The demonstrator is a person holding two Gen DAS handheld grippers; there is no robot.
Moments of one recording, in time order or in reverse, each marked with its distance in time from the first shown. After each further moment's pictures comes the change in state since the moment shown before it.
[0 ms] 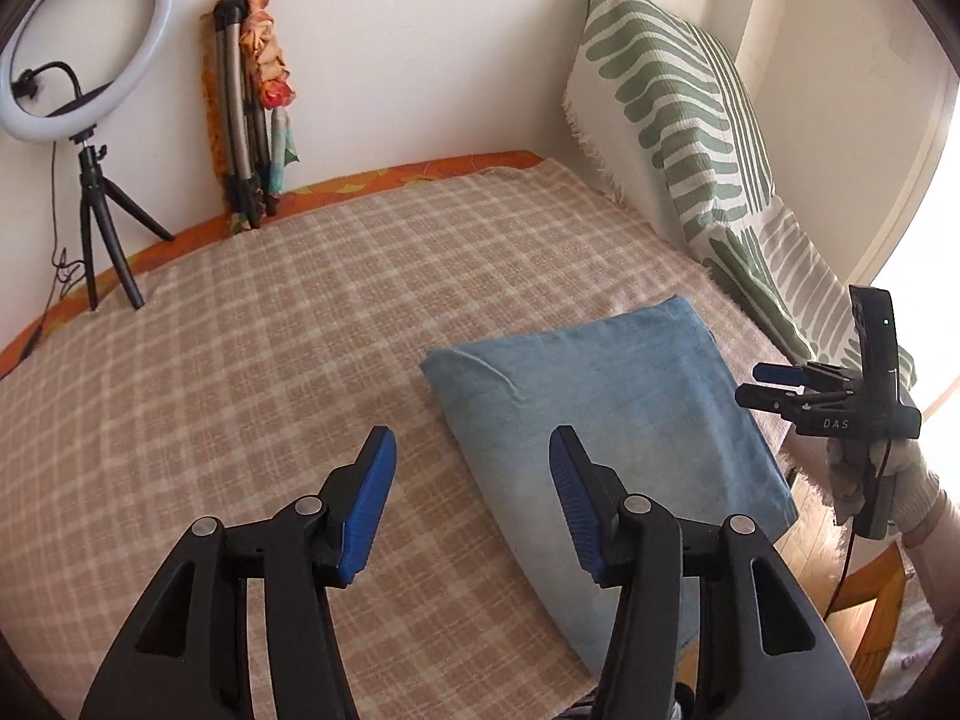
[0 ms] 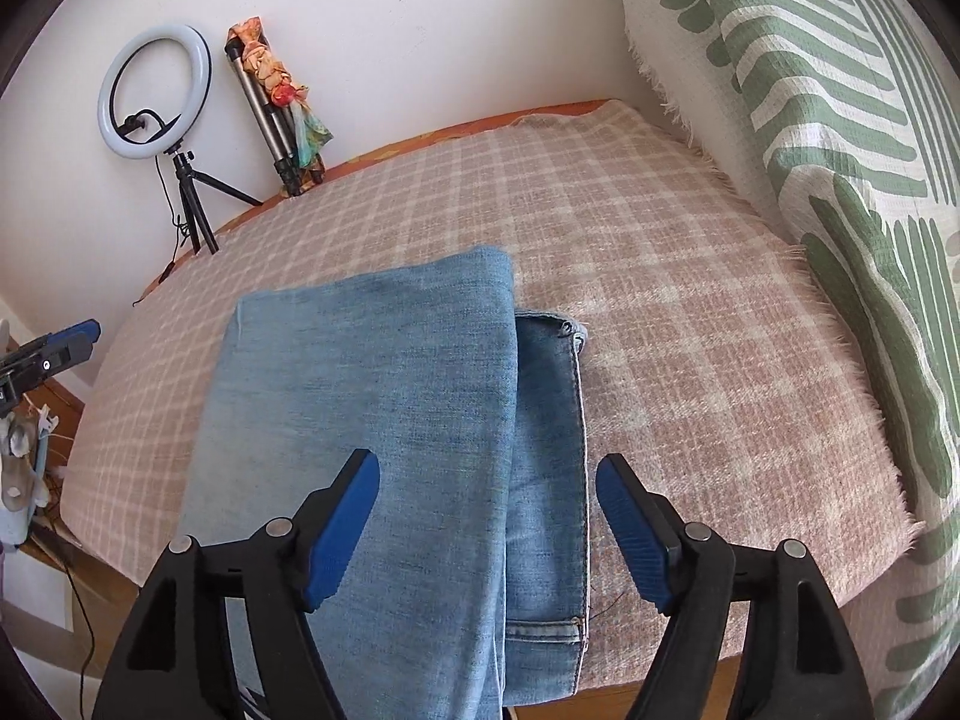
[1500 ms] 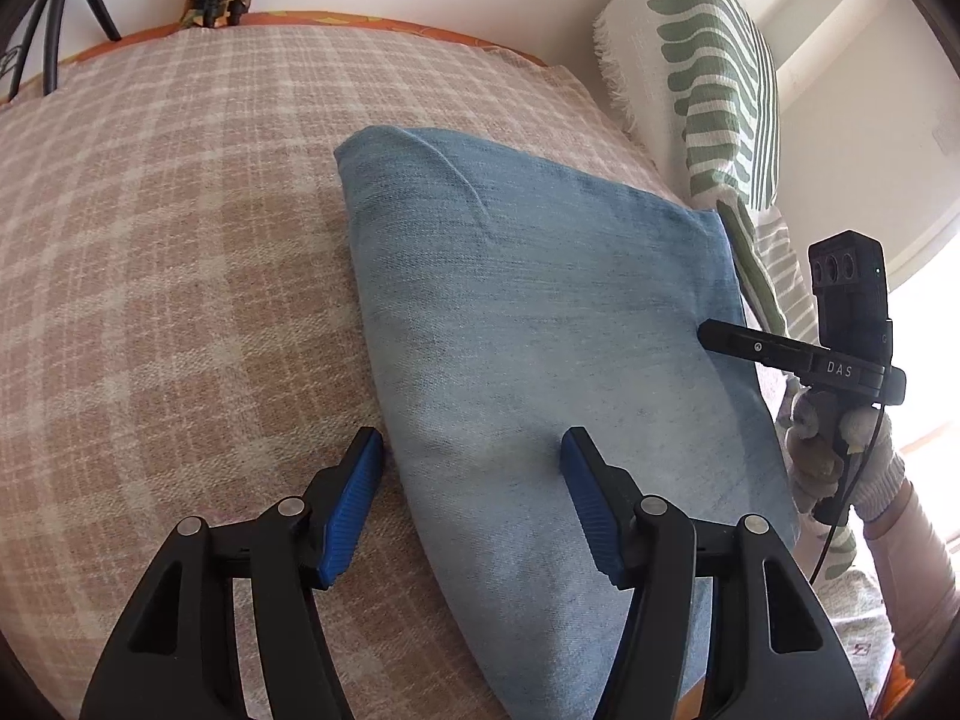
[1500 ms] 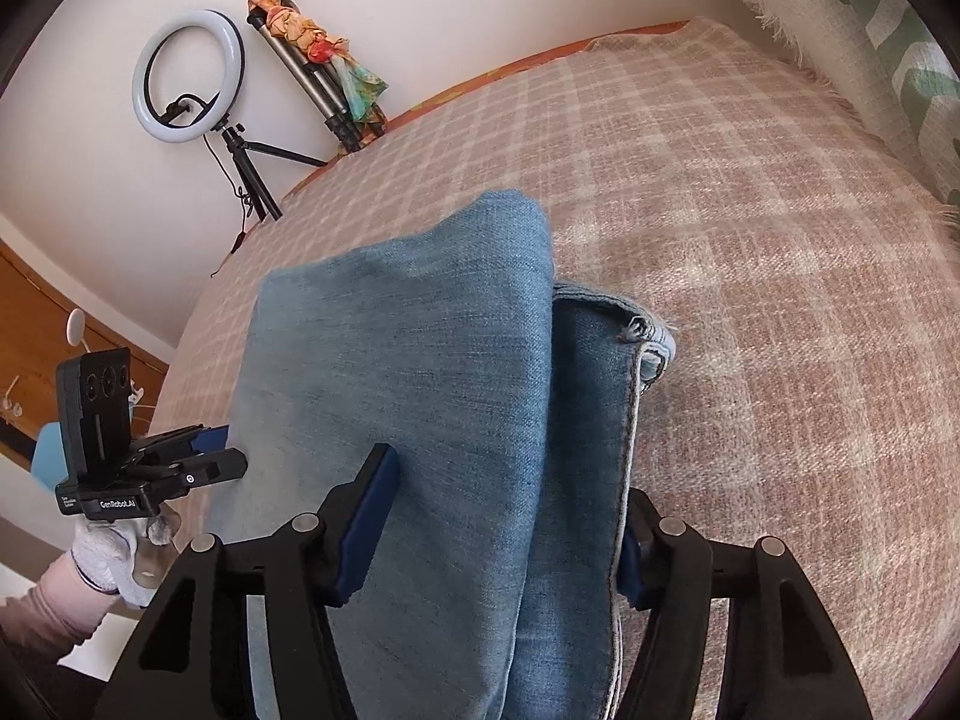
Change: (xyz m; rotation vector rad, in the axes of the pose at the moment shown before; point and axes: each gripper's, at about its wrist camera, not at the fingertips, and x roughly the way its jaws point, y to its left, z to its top) left arm 0.095 -0.002 -0.056 -0.218 0.134 -0.171; right arm 0.062 -0.024 0.014 0.008 0.135 0.315
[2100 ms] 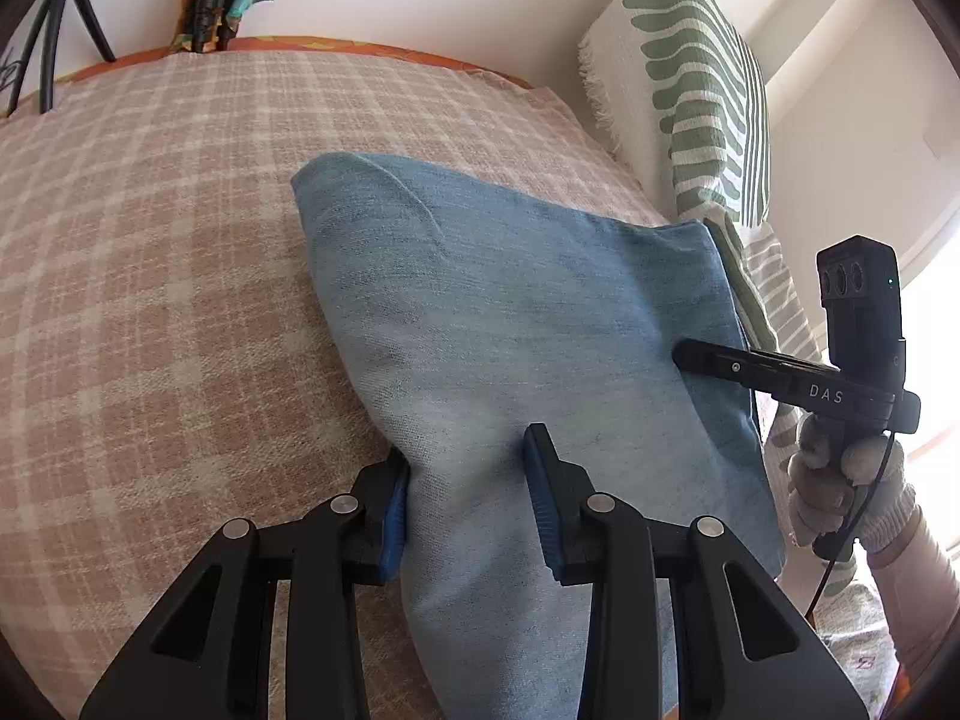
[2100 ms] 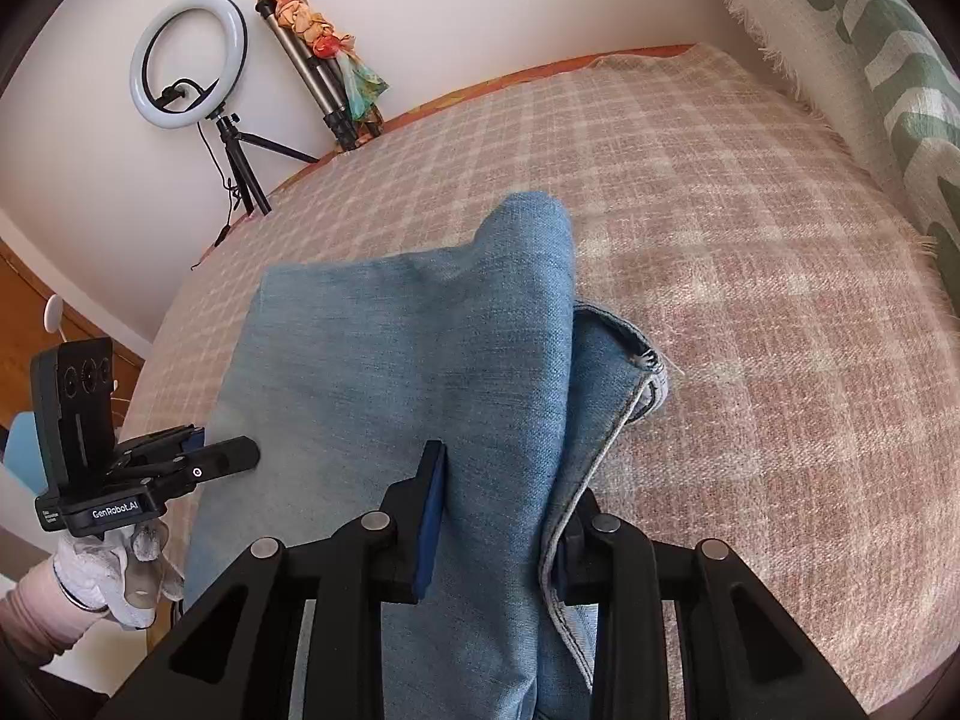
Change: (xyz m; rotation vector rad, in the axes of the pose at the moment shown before) left arm 0.006 -0.021 0.010 -0.001 -0.065 -0.003; right arm -0.007 0.036 0.000 -0.083 -0.023 -0.126
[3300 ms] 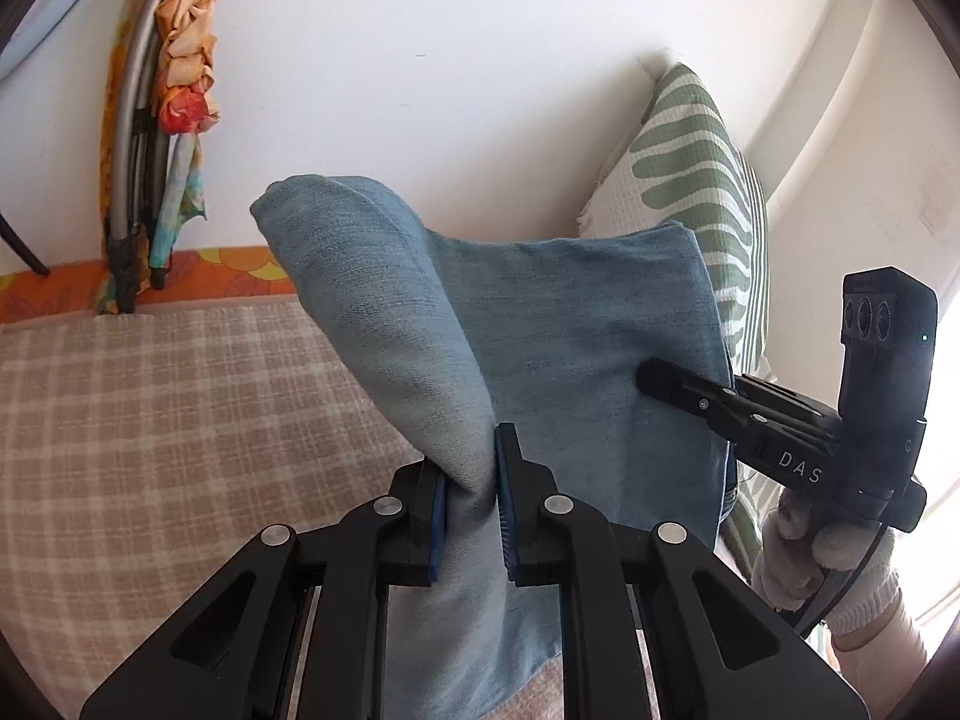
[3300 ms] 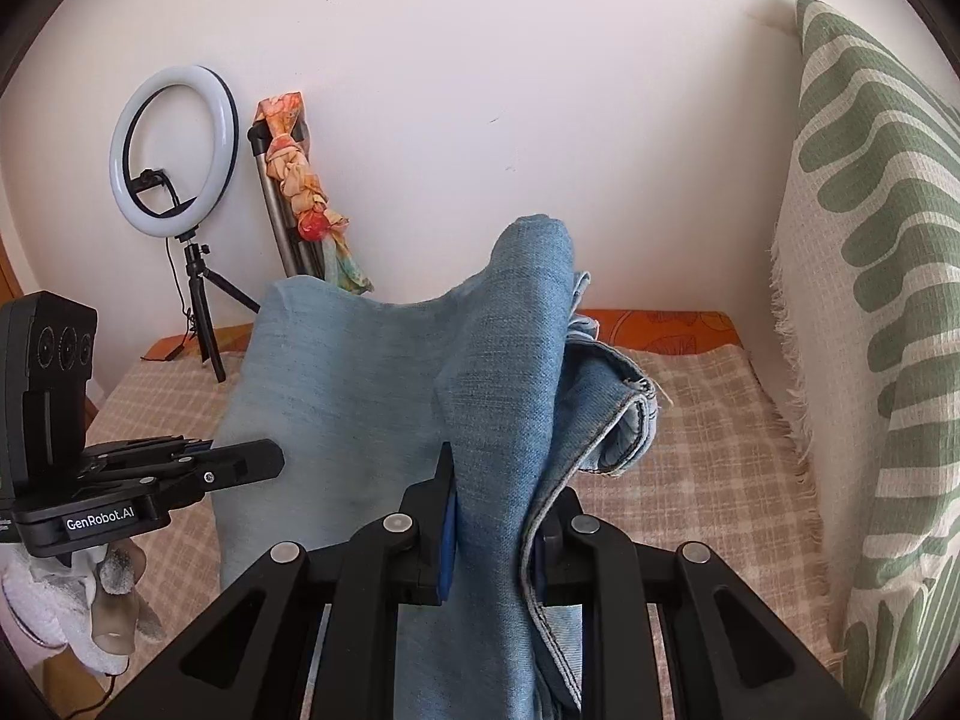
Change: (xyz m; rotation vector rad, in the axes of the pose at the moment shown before) left arm 0.009 0.009 0.206 0.014 -0.225 -0.025; right arm 0.007 0.046 0.219 -0.172 -0.269 -0.167
